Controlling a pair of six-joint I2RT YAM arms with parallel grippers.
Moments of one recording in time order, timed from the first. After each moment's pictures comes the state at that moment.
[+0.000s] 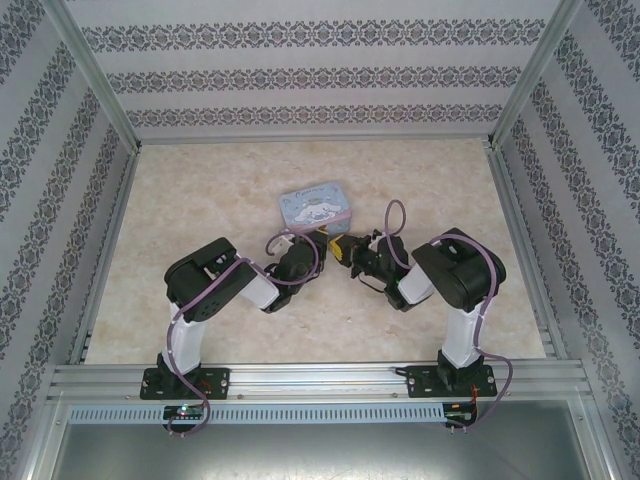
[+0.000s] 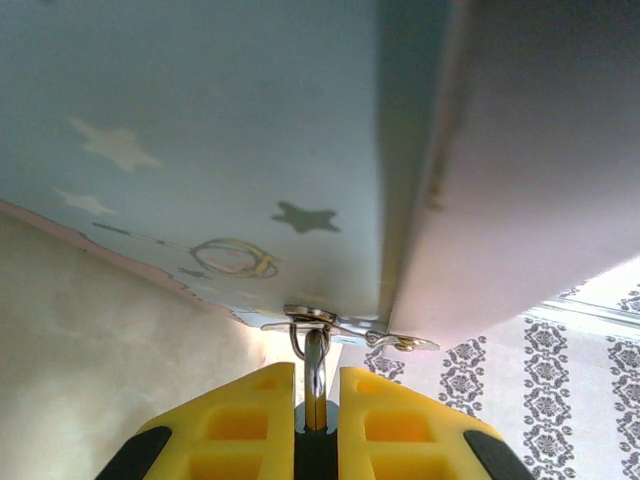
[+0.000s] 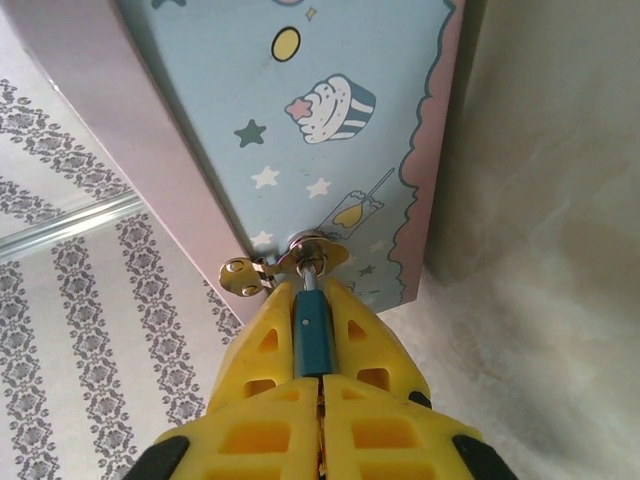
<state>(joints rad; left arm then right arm) -0.79 2.02 0.73 1.02 -0.34 -1.77 0.49 1.91 0.44 1.24 -0.37 1.80</state>
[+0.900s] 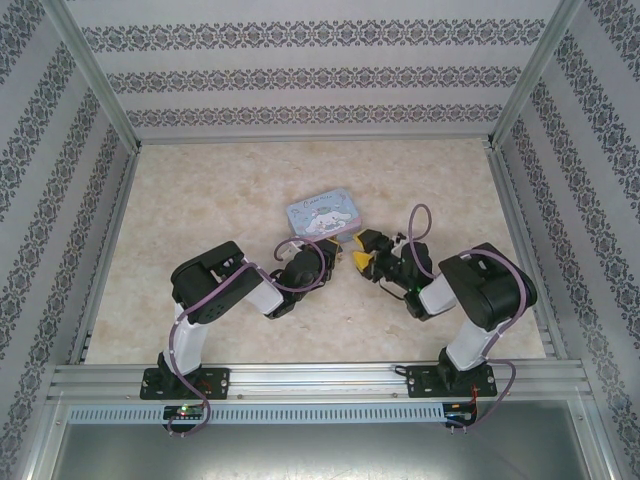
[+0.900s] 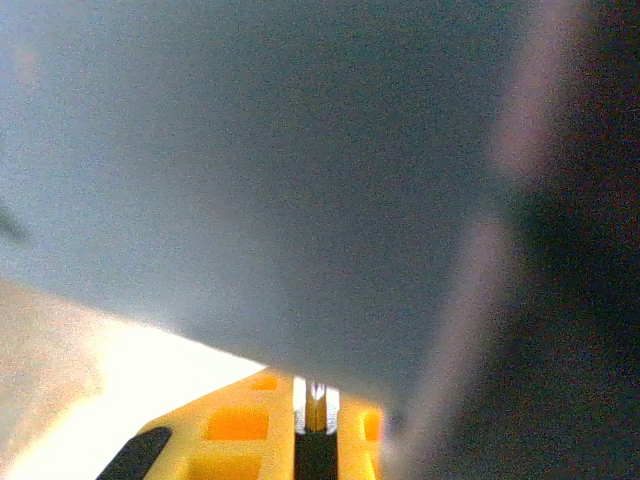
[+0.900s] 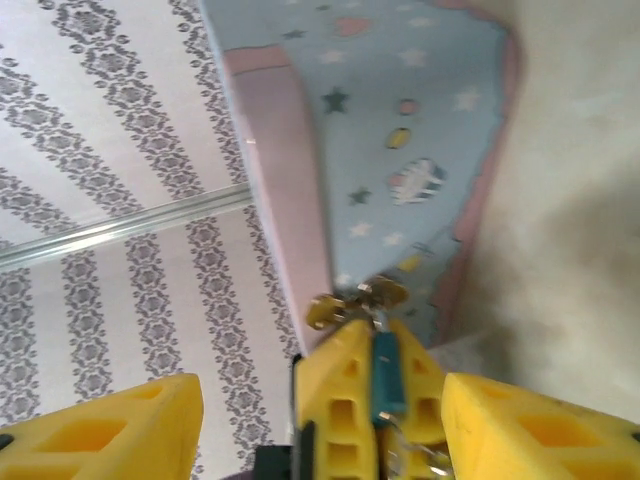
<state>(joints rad) -0.84 2.04 0.73 1.03 -0.29 -1.78 0.37 1.72 0.27 1.18 -0.41 1.67</state>
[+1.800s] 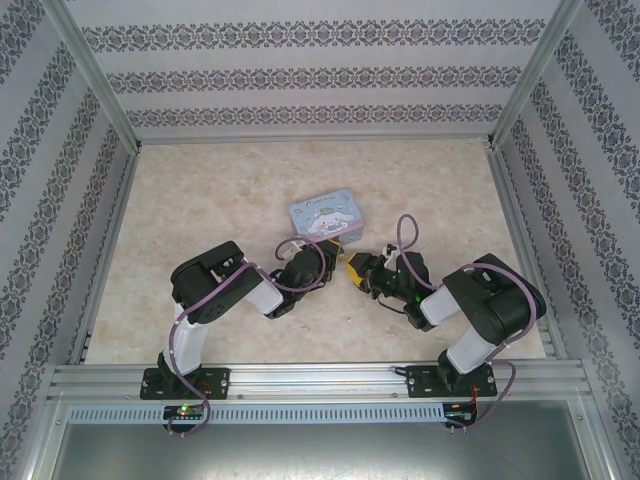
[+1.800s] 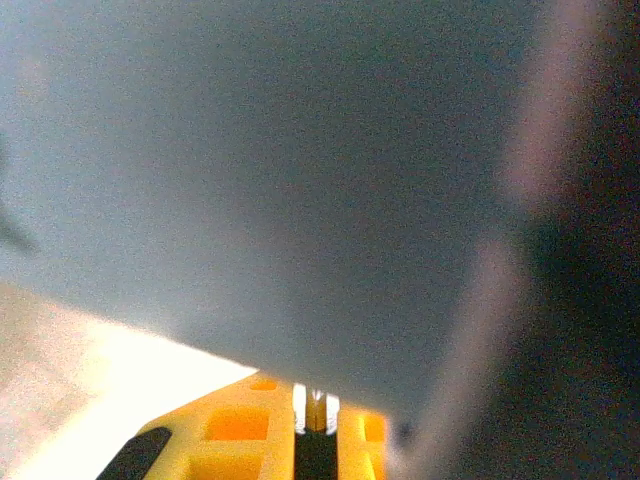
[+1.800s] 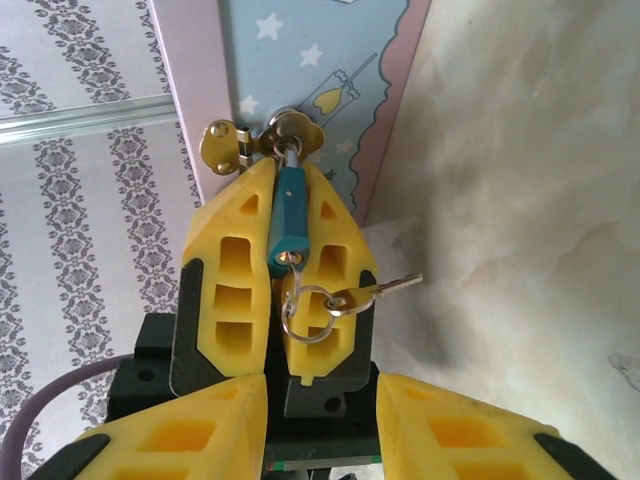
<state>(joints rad) -0.84 2.04 0.73 1.03 -0.26 -1.77 0.46 1.63 0.21 1.09 -0.46 1.54</state>
